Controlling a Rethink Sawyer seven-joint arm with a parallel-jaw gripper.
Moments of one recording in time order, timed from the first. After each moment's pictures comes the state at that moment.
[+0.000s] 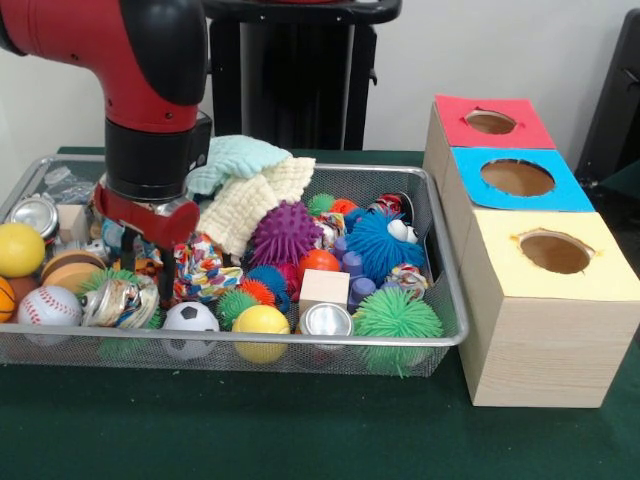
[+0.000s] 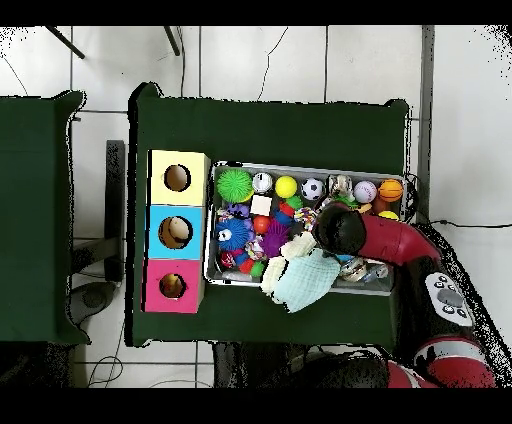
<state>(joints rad) -0.53 -0.44 0.04 1.50 -0.32 0.32 2.13</state>
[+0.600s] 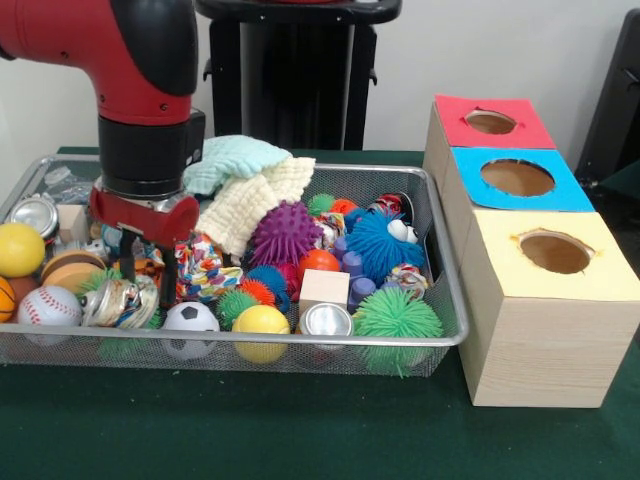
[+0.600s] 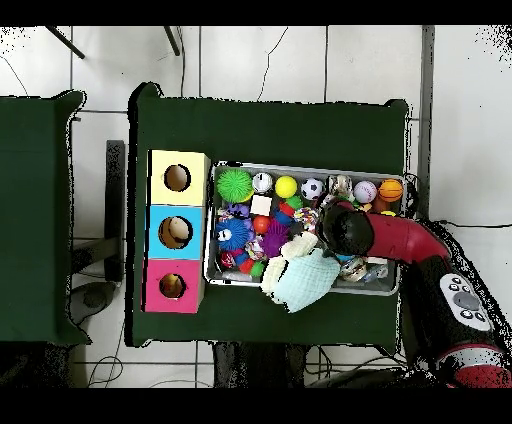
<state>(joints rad) -0.64 -0.47 0.18 1.52 -0.45 0.32 2.12</state>
